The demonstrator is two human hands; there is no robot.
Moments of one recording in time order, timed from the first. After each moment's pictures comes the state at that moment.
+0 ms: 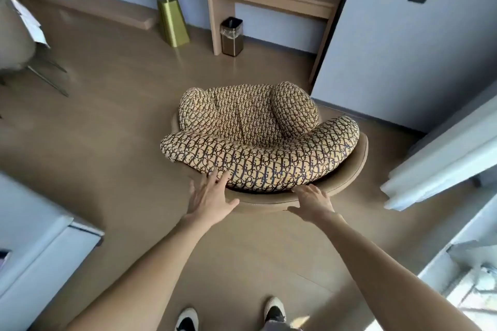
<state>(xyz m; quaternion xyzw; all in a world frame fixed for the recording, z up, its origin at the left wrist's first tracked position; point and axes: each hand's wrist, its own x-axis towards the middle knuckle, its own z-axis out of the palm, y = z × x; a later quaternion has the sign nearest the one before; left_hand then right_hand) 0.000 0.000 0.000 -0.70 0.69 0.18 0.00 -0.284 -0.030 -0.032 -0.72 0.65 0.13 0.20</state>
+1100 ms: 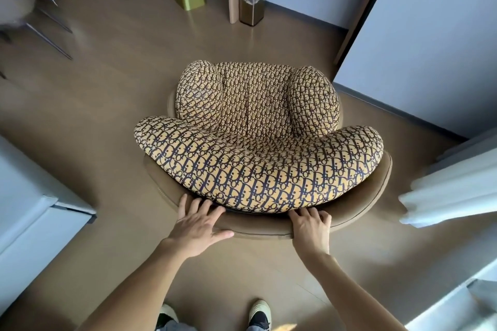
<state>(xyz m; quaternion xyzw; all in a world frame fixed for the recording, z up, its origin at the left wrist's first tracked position) -0.010 -0.035 -0.112 -0.64 0.73 0.18 0.14 -0.301 -0.068 -0.113 -0.74 0.66 0.12 0.09</state>
